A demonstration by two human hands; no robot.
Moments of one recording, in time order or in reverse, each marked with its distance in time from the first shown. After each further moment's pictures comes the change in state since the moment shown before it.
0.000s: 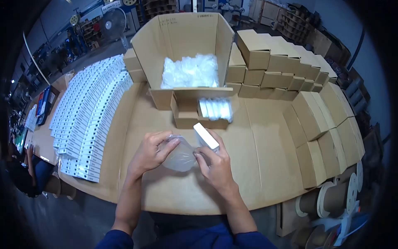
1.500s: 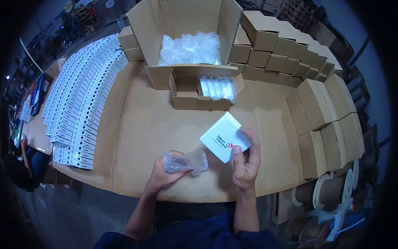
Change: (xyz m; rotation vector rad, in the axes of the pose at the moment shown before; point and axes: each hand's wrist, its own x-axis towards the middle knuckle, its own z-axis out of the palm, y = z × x) left_hand -0.104 -0.024 0.080 -0.490 -0.009 -0.385; right_hand -0.051 0.019 -0.031 0.552 0.300 0.258
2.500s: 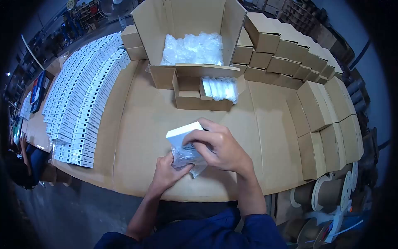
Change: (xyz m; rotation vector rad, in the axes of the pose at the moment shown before) left_hand -0.001 -0.011 0.008 0.301 0.162 0.033; right_hand 0.071 -0.041 0.054 -0.351 -0.842 -0.203
